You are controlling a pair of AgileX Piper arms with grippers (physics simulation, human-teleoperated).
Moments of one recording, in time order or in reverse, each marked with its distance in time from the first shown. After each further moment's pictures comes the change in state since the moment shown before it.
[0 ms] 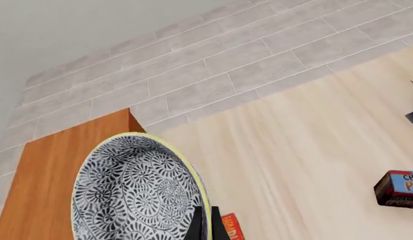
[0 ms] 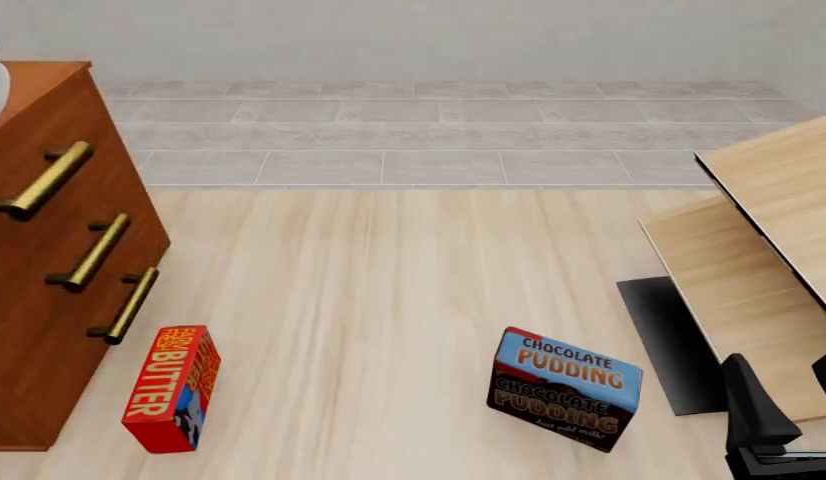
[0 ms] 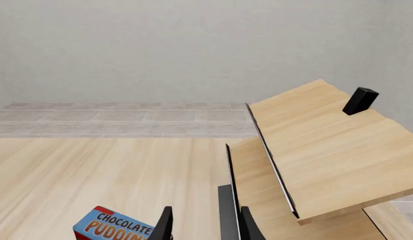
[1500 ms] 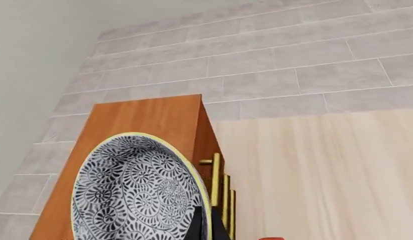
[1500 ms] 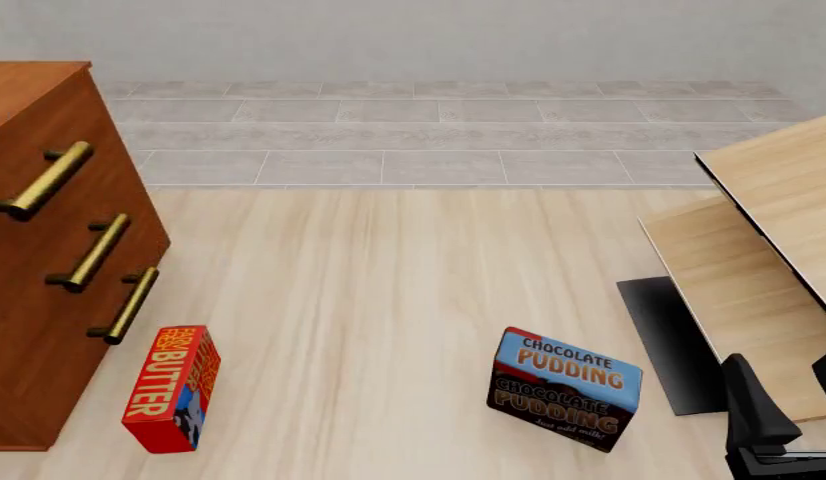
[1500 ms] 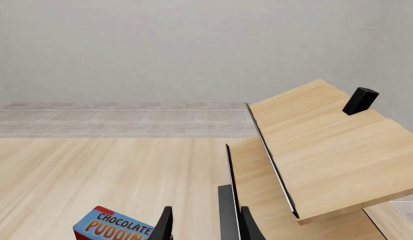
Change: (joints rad) left arm 0.321 0.147 0.012 -0.158 -0.009; right arm 0.000 0.000 0.000 0.000 0.000
